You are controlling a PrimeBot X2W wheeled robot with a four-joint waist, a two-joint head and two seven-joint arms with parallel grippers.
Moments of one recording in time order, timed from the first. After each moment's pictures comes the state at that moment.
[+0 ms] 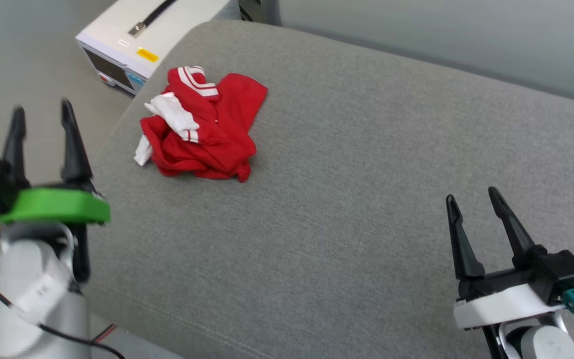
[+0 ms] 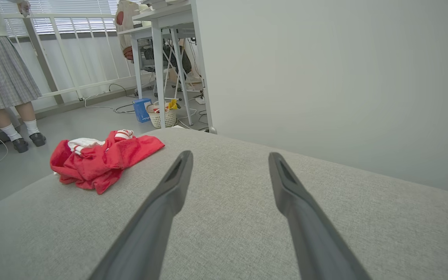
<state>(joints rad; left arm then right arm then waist) -0.37 0.16 0.19 0.18 -0.20 -0.11 -0.26 0.00 -0.06 0.06 -0.07 0.10 0.13 -0.26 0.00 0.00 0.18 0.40</state>
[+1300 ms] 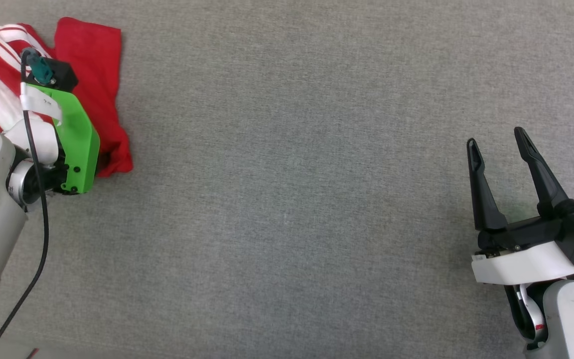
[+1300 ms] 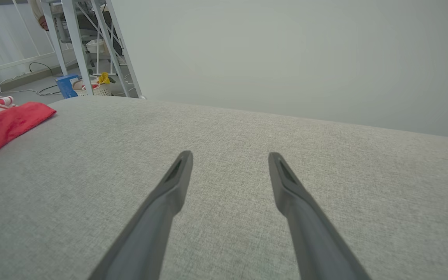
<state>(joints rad) -0.91 0.66 -0.68 0.57 -0.83 -0.13 0.79 -0.15 -0.13 0.06 -0.12 0.10 0.13 -0.26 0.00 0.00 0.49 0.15</state>
